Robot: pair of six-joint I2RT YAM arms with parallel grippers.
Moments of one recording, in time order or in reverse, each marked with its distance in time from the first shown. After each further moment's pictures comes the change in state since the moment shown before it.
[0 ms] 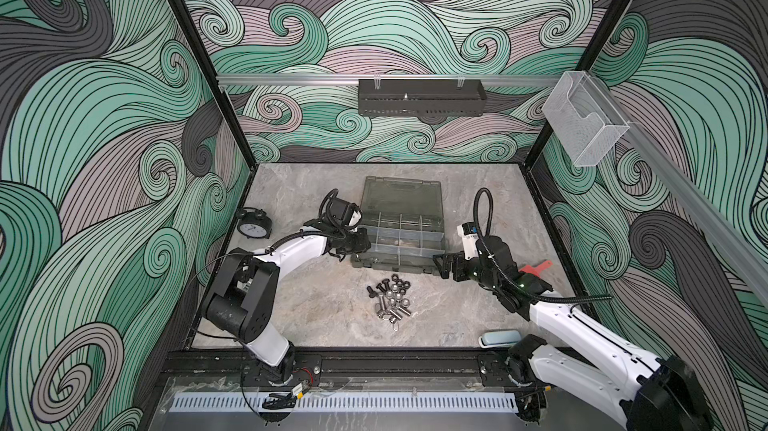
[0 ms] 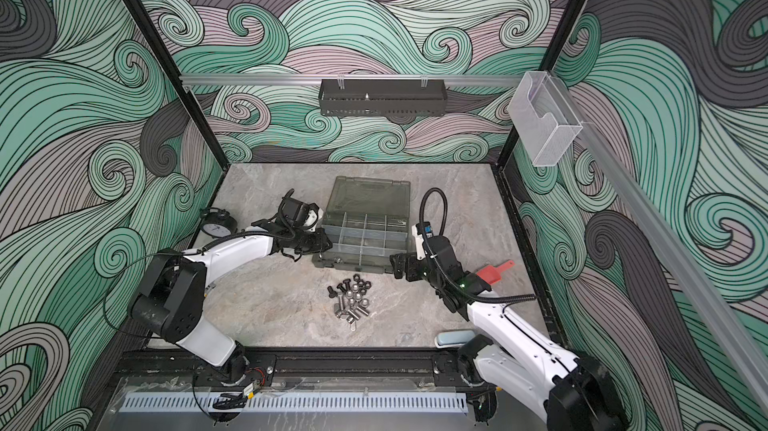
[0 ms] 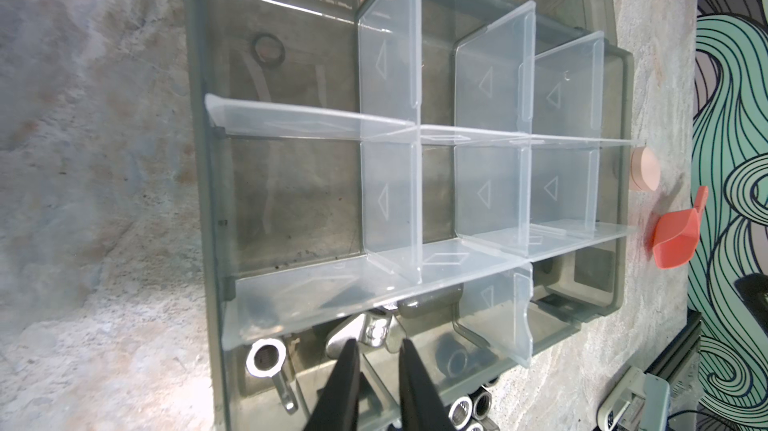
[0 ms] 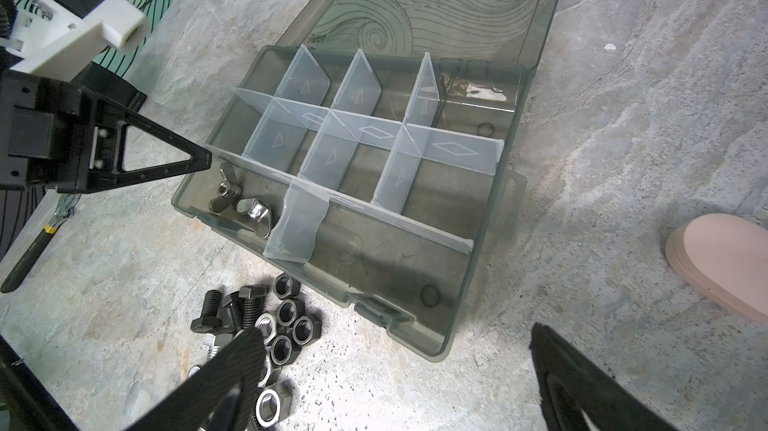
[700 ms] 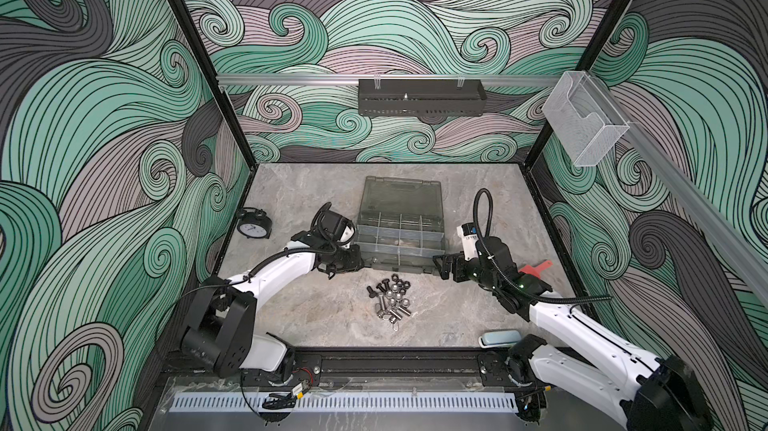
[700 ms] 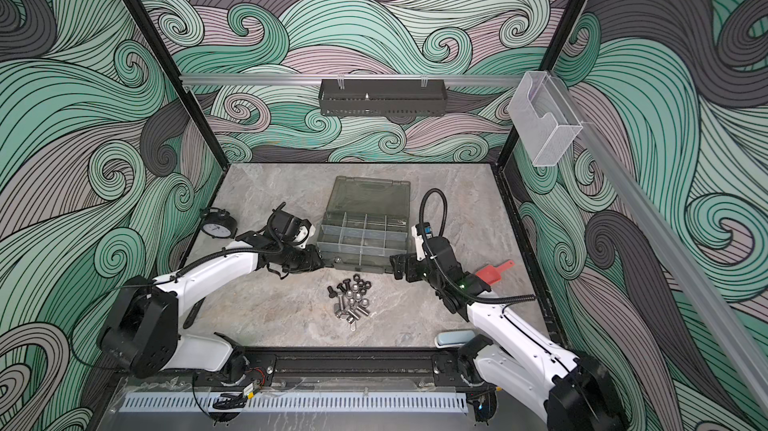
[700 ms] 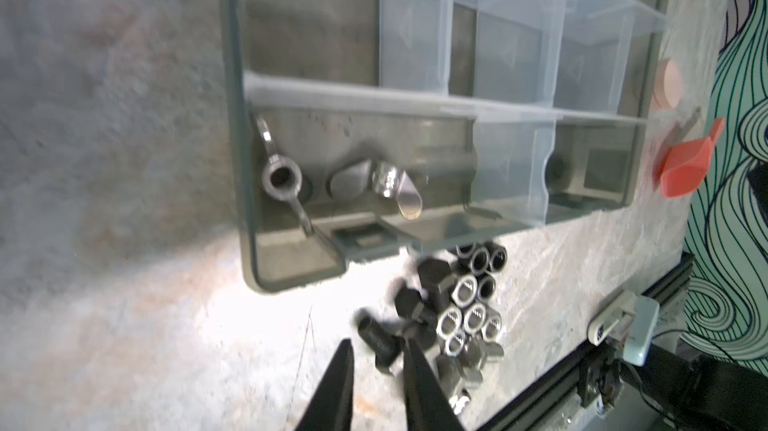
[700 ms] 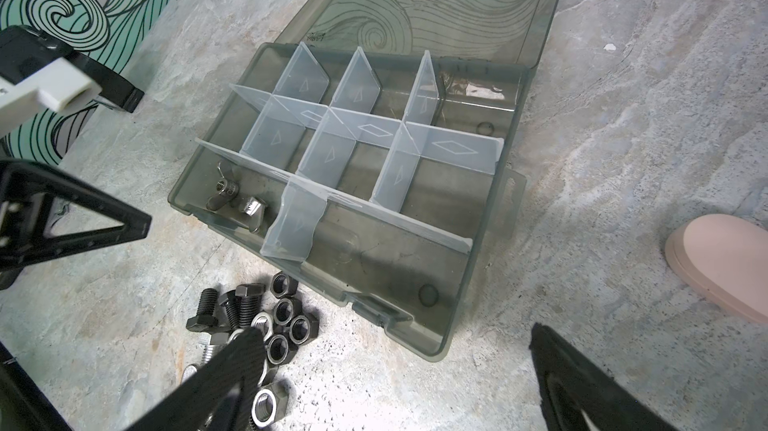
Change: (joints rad) left arm -0.026 -0.221 -0.137 -0.200 0.048 -0.017; right arm 0.003 0.000 -0.012 0.010 0.004 -0.008
